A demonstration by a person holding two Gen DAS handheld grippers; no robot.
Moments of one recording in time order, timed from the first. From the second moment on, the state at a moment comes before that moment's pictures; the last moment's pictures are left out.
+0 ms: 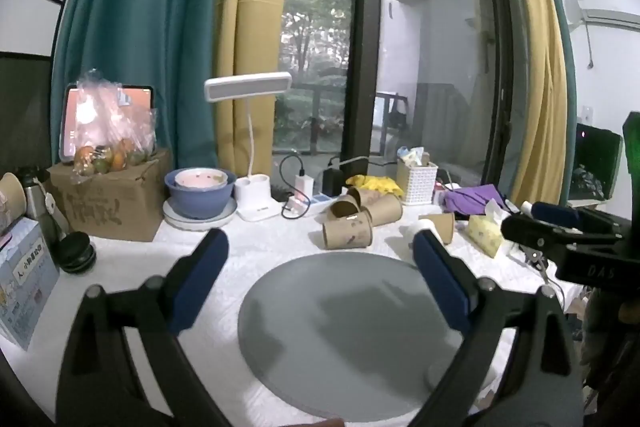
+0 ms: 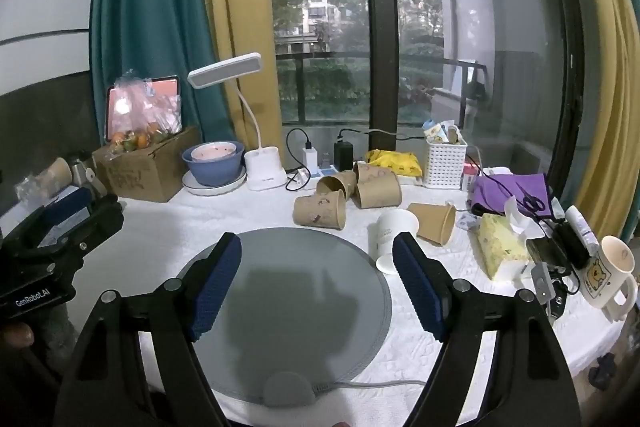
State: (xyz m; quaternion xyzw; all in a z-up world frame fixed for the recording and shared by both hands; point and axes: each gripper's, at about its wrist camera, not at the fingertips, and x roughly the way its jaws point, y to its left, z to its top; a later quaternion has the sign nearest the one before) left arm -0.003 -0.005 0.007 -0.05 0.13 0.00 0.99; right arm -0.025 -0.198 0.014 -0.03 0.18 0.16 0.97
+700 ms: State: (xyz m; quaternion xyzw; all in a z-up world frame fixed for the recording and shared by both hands) left arm -0.005 -0.009 0.007 -0.06 0.12 0.00 0.99; right arm -0.025 -0.193 0.015 -0.04 0.18 0.17 0.97
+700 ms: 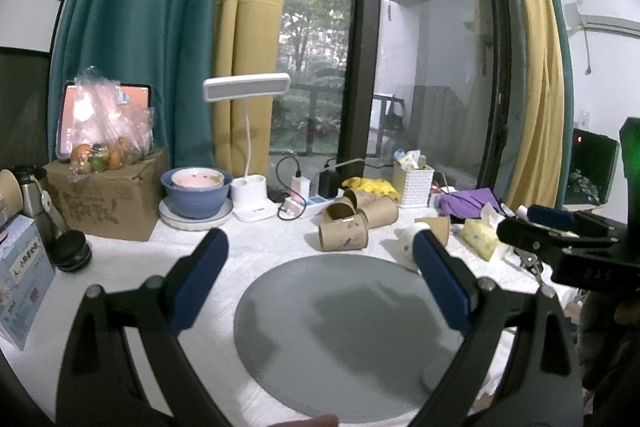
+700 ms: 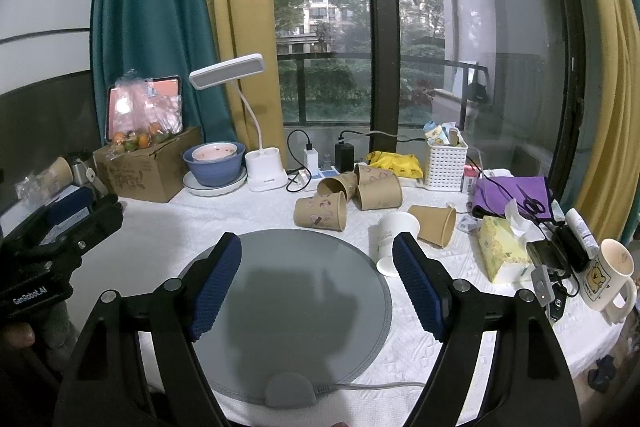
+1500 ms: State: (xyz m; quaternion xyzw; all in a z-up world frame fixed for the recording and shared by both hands) left arm -0.004 -0.008 0.007 -0.05 0.13 -0.01 0.99; right arm -0.025 -0.191 0.017 -0.04 0.18 0.17 0.97
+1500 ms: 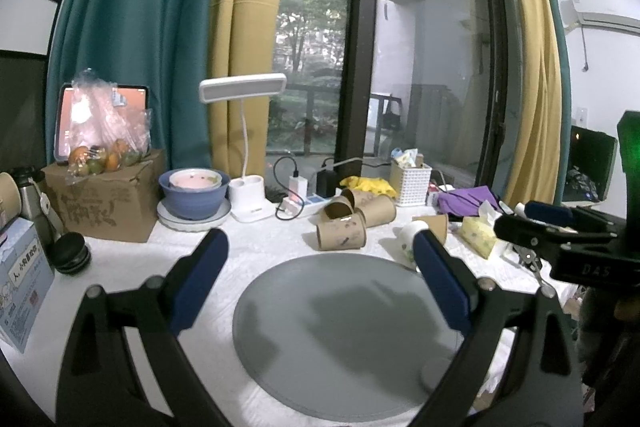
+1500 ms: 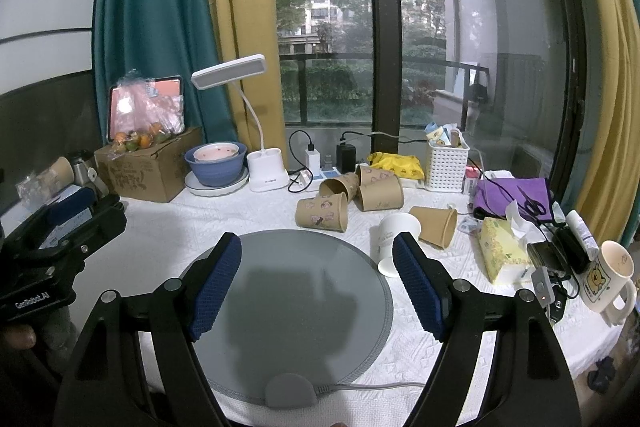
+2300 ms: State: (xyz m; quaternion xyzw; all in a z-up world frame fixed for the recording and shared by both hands) left arm 0.005 -0.016 0.001 -0.03 0.14 -0.02 0.99; right arm -0.020 -0.191 0.017 -0.04 0.18 0.16 0.97
